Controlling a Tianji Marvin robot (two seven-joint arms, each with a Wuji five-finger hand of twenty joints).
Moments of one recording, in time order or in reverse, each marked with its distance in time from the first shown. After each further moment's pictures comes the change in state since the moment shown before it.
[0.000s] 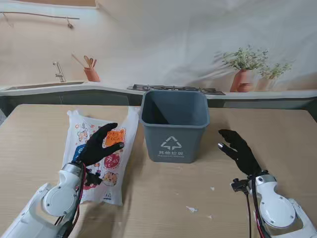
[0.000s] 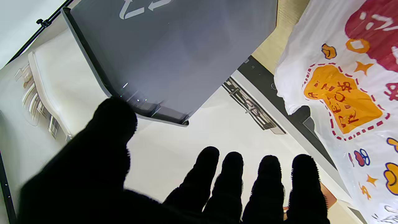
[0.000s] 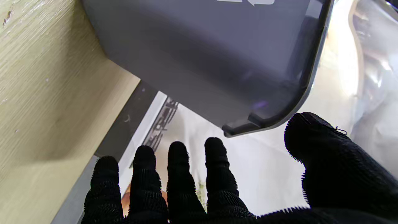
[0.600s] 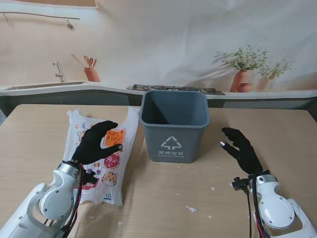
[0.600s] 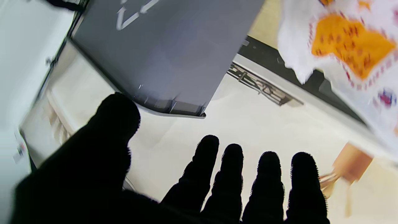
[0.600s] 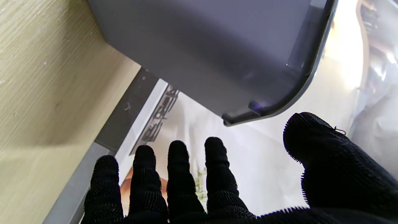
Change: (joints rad) left arm 0.035 0.000 -0.052 -0.061 0.255 -0.057 0.051; right arm -0.007 -0.010 0.006 -0.011 -0.028 0.007 -0.054; left_hand 0.002 -0.046 0.064 0.000 0.102 -0.021 0.072 0.036 0.028 0.000 0.129 0.071 0.000 0.001 0.093 0.026 0.002 -0.001 0.048 0.024; right_hand 0.000 0.000 0.010 0.000 0.004 0.000 0.000 0.000 0.000 0.000 0.037 0.012 0.000 0.000 0.007 0.000 0.006 0.000 0.000 0.000
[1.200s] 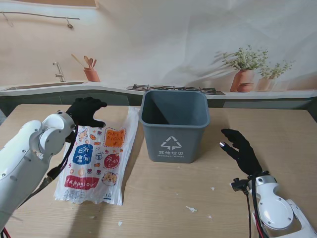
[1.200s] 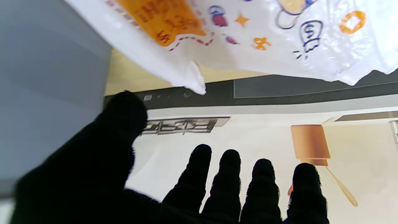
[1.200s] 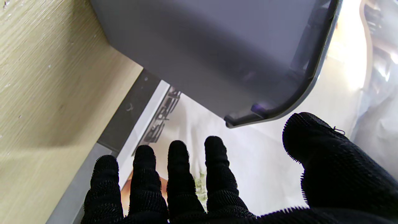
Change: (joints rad) left arm -0.546 0.121 0.163 0.325 0.317 0.132 -0.438; right arm -0.004 -0.002 -0.006 -0.001 -0.006 0.008 -0.009; left_hand 0.015 -0.029 0.075 0.000 -0.120 -0.072 -0.021 -0.003 -0.017 -0.035 -0.103 -0.048 -0.011 -0.080 -0.164 -0.024 0.002 -0.001 -0.251 -0.113; right_hand 0.000 0.000 0.008 0.000 0.010 0.000 0.003 0.000 0.000 0.000 0.003 0.000 0.000 0.000 0.001 0.000 0.002 0.000 0.000 0.000
